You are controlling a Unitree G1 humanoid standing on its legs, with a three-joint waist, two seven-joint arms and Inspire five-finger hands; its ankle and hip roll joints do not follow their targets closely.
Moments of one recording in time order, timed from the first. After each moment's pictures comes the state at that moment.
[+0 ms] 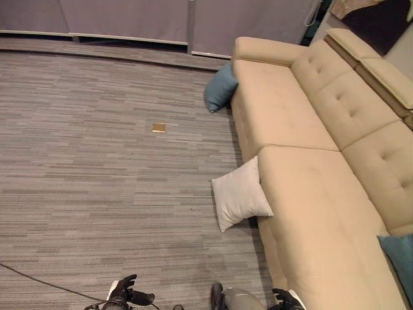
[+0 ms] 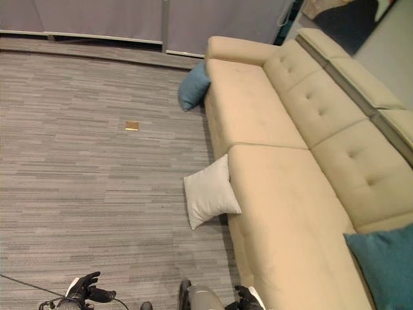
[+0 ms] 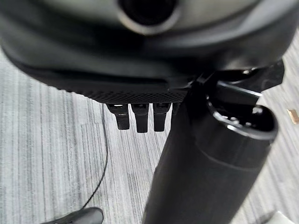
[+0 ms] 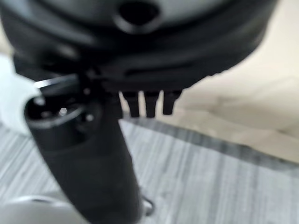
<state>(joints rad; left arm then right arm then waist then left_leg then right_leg) -0.04 0.30 -0.14 1.24 -0.09 -0.12 0.12 -0.02 -0.21 0.27 1.20 -0.10 -0.05 -0.16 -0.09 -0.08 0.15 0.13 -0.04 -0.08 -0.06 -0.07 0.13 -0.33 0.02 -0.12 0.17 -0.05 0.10</state>
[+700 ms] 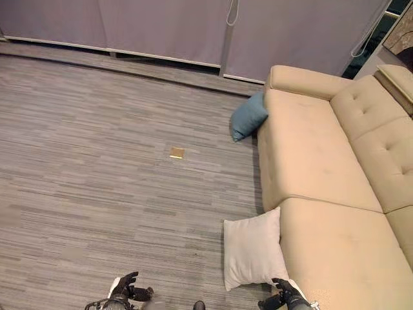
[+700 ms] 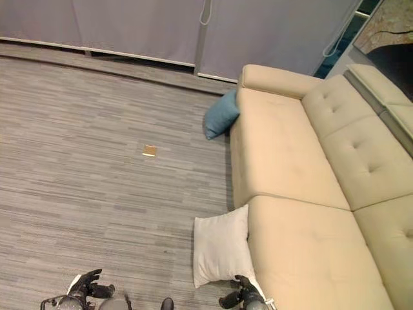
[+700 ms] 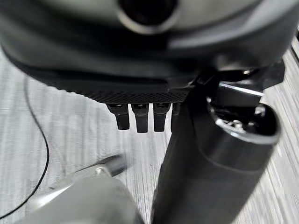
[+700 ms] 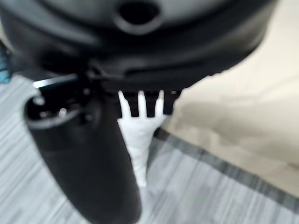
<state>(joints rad) -0.06 0.30 -0.15 1.20 -0.06 -0.14 0.12 -0.09 -0.23 0.27 1.25 -0.09 -0.05 -0.17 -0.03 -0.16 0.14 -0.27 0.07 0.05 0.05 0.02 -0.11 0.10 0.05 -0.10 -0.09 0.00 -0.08</state>
